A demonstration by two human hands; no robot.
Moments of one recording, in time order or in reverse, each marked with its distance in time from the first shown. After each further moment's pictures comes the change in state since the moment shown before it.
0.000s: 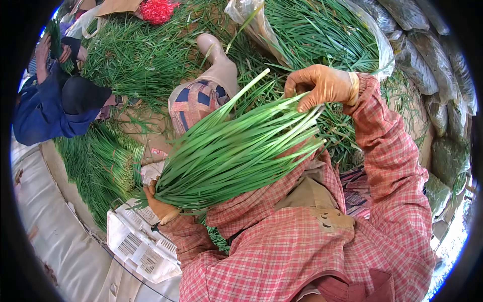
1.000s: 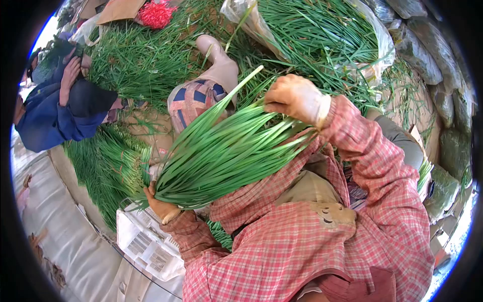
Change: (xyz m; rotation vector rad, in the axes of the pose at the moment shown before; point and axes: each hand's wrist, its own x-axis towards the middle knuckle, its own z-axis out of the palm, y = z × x) left_hand 0.008 0.012 -0.022 0.119 -0.110 0.175; right_hand 0.024 0.029 0.061 -0.813 0.523 -0.460
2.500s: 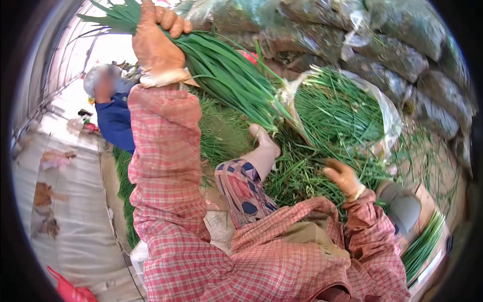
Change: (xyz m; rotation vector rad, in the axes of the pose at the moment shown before) left_hand -0.117 0.305 0.445 -0.221 -1.053 0.726; right_hand -0.111 -0.015 -0.054 0.738 0.343 0.544
